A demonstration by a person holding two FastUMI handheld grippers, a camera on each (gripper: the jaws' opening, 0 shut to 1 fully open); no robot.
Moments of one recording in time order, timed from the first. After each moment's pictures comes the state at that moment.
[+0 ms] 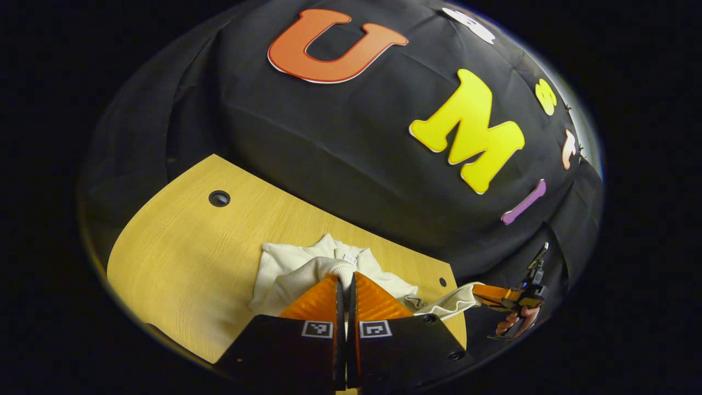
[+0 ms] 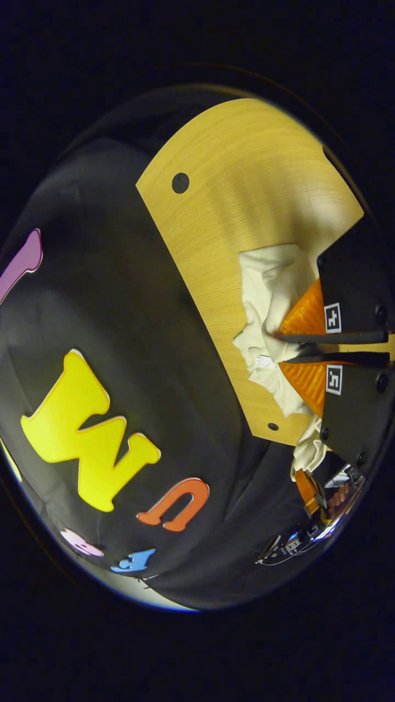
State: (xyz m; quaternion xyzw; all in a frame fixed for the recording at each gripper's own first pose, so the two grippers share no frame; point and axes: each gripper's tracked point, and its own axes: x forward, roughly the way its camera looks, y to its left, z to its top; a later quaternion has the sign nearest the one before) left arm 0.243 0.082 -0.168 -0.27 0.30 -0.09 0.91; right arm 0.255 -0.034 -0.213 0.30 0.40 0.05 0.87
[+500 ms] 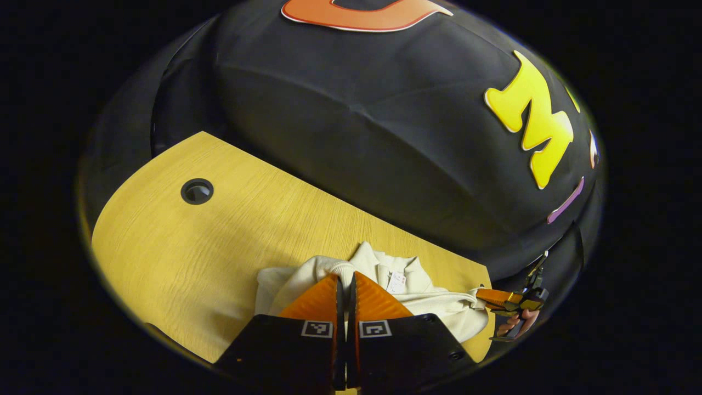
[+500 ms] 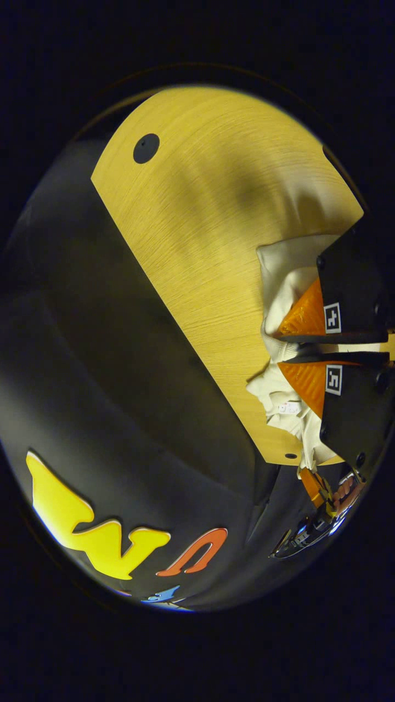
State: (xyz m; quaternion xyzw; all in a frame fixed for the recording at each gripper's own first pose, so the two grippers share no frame) left arm 0.344 0.081 -0.290 -0.25 0.33 -0.07 0.91; right arm 0.338 -0.050 -0.358 0.34 0.43 0.03 0.84
